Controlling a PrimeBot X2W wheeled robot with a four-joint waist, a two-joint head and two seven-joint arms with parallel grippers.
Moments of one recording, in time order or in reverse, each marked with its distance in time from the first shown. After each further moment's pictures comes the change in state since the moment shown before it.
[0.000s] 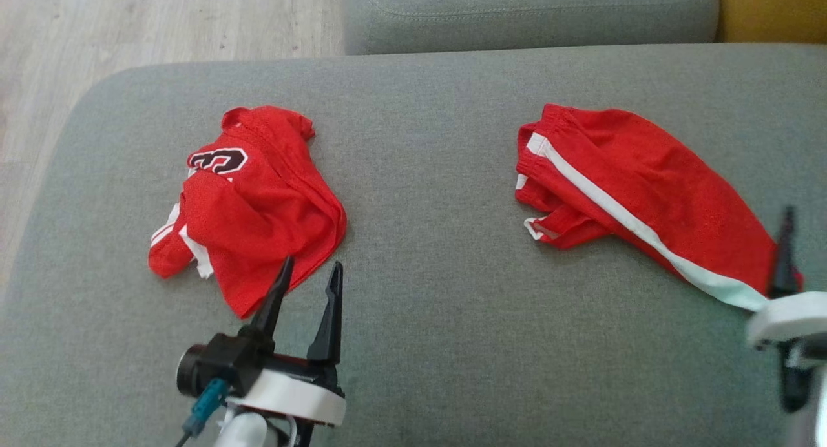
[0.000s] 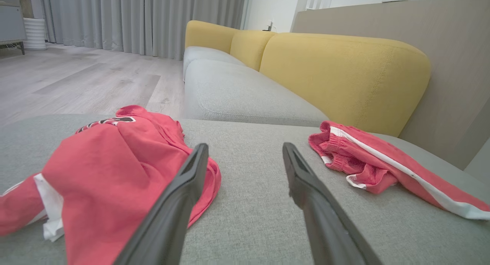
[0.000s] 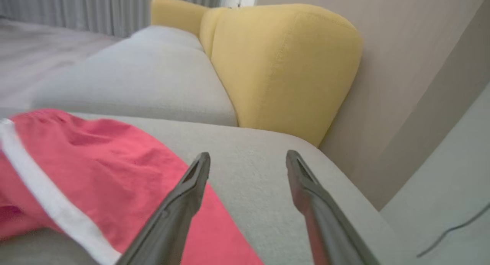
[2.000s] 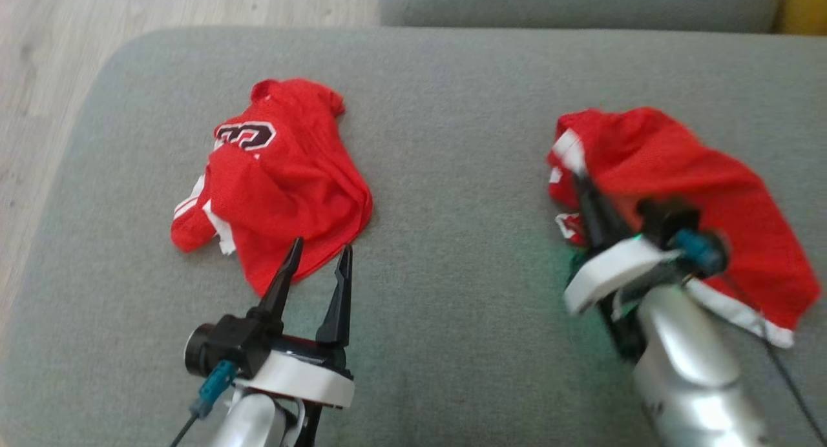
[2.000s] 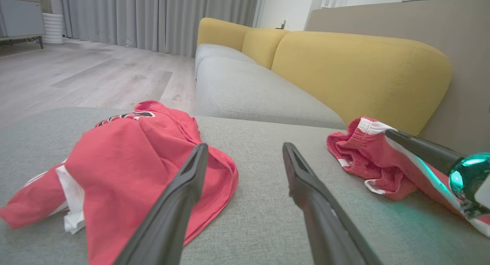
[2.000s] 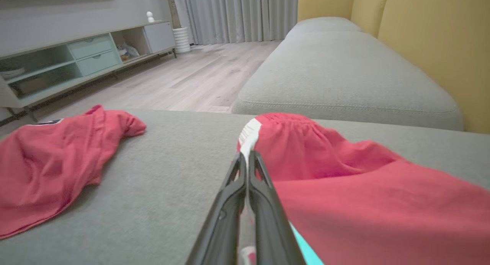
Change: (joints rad) left arm -0.047 -0.001 -0.032 0.005 -0.016 0.009 0.000; right arm -0.291 -0.011 0.655 0.448 0.437 0.000 -0.131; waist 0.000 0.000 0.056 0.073
